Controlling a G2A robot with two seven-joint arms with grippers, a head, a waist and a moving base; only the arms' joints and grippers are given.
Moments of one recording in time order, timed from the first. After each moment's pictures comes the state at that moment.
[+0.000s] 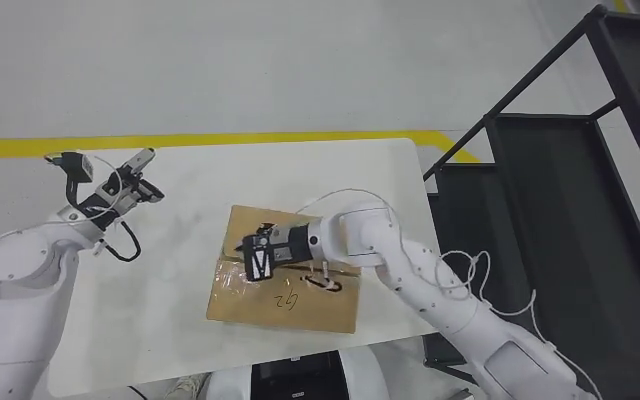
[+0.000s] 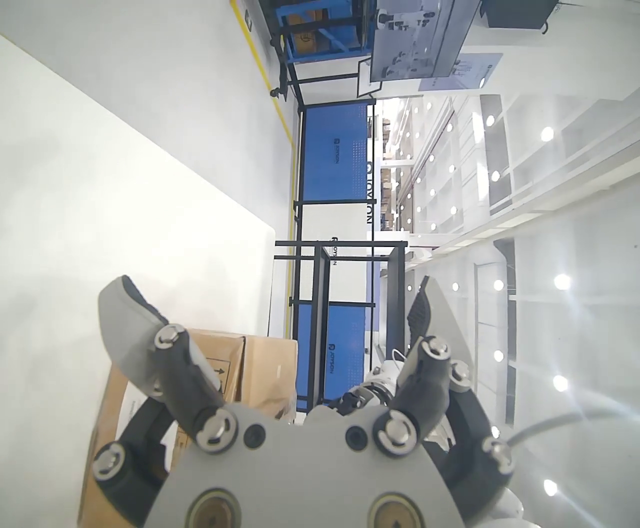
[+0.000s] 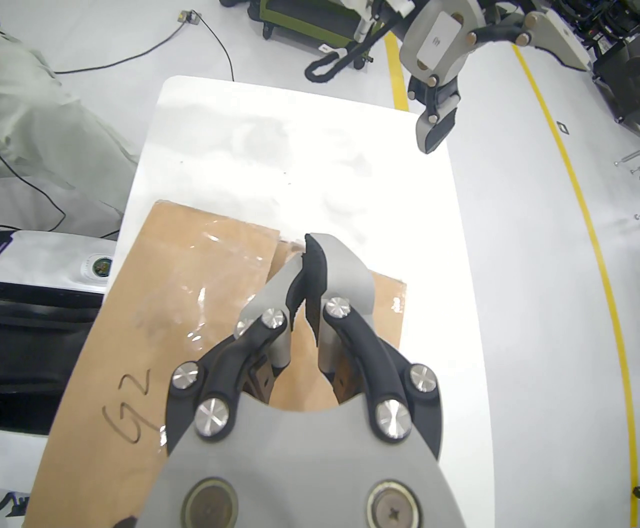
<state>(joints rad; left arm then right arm) 1.25 -0.90 -1.49 -1.53 -0.41 -0.02 -0.72 -1.05 -1.26 0.89 -1.75 -1.34 -0.91 0.36</state>
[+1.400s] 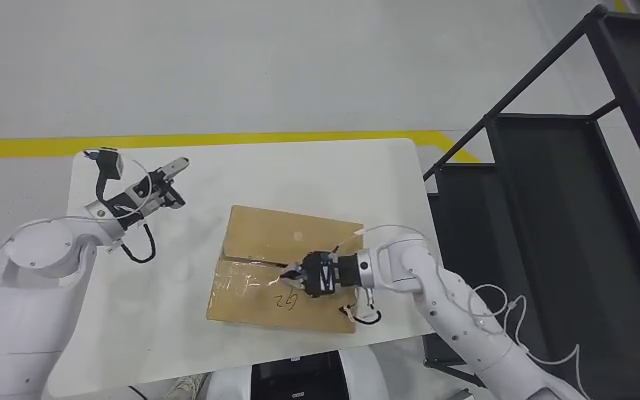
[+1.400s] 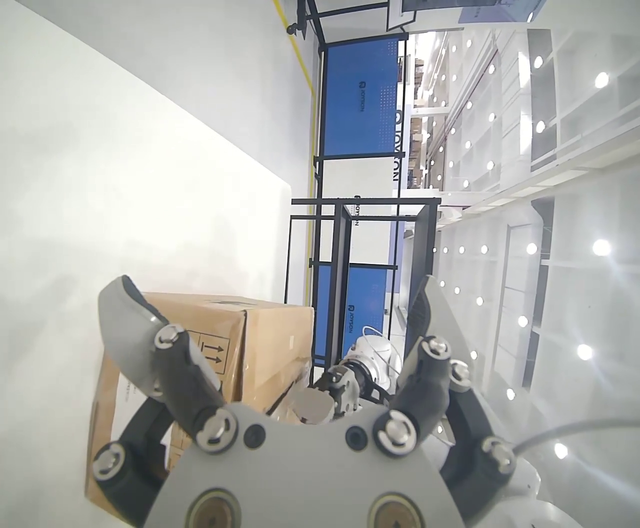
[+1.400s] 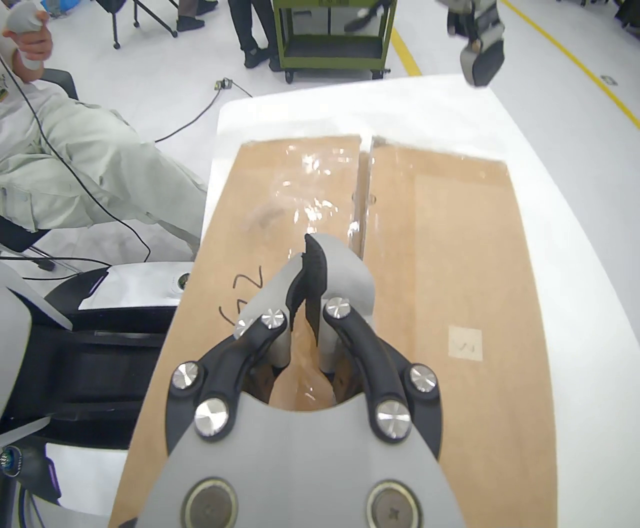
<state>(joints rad) 1.19 -0.91 -1.41 -1.54 -0.32 0.03 -0.78 -1.33 -1.14 1.07 -1.75 -1.35 -1.00 0.09</state>
